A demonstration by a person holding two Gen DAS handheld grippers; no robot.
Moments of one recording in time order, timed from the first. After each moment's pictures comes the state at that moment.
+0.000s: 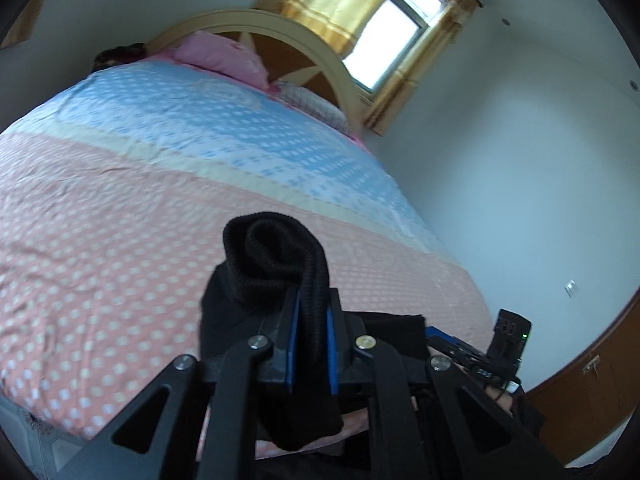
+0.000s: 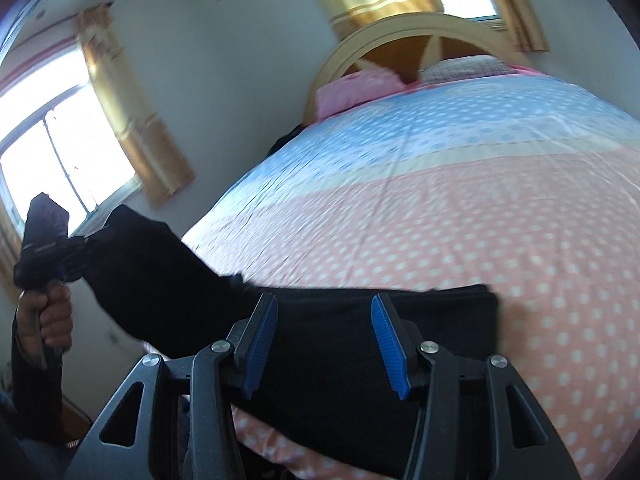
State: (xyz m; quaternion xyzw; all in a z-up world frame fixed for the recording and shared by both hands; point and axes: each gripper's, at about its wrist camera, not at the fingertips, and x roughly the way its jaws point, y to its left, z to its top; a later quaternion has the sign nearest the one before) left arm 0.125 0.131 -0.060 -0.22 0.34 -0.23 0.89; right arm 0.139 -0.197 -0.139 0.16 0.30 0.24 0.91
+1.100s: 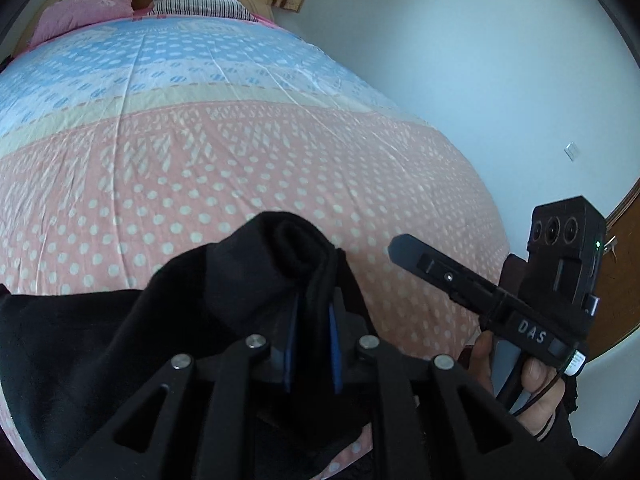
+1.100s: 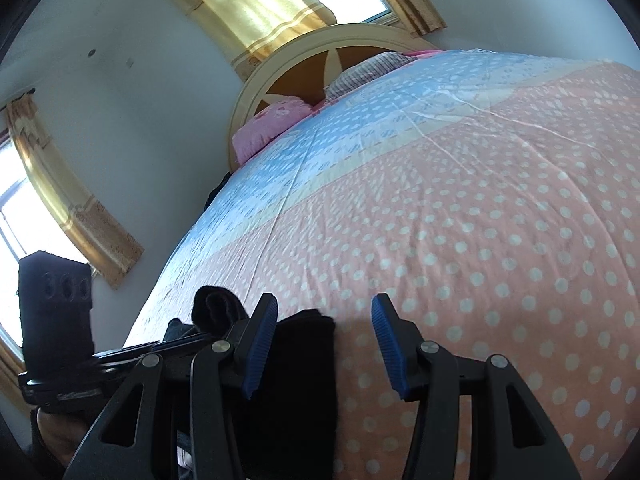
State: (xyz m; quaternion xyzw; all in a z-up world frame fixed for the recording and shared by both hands) left arm 0.185 -0.151 -0.133 -0.05 0.46 -0.34 0.82; right arm 0.148 -0.302 -0.171 0.28 0.29 0.11 0.91
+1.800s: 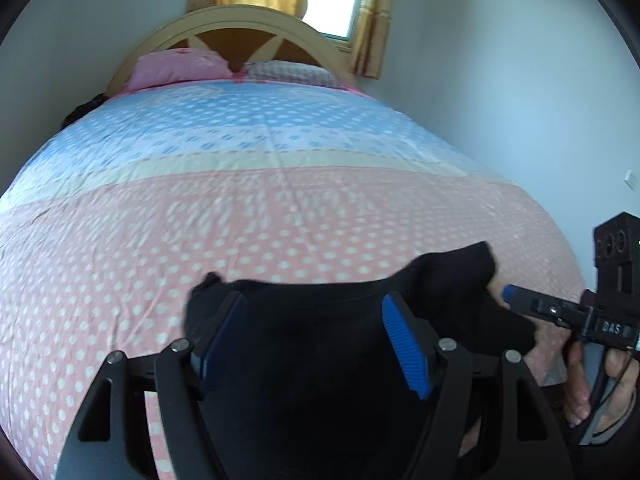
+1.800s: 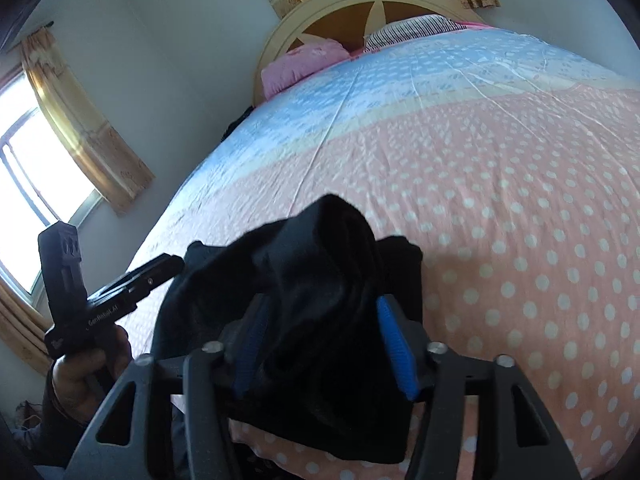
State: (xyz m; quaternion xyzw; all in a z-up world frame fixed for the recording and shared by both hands) left arm 0.160 -0.040 -0.125 -0.03 0.36 -0.17 0.92; right arm 0.149 -0.228 -0.171 0.19 0.38 0.18 0.89
